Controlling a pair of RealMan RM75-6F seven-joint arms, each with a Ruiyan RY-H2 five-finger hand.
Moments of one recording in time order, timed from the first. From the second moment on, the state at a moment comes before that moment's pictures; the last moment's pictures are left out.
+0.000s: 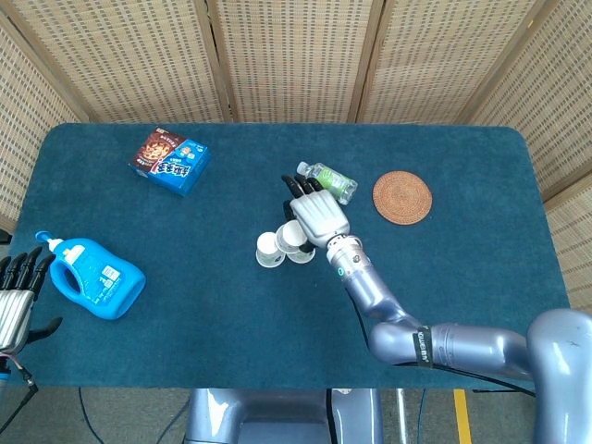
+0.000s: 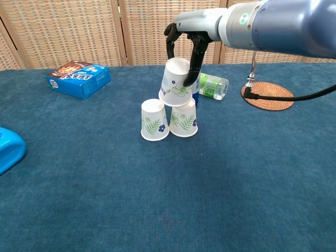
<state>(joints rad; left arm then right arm) -0.13 -1.07 -0.04 -1.73 1.38 1.41 0.28 1.19 -1.47 0.29 -1.58 -0.57 0.93 -0.60</state>
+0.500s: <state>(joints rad) -0.13 -1.06 -0.04 -1.73 1.37 1.39 0.27 1.21 -1.51 0.28 -1.51 -0.56 0.91 -0.59</state>
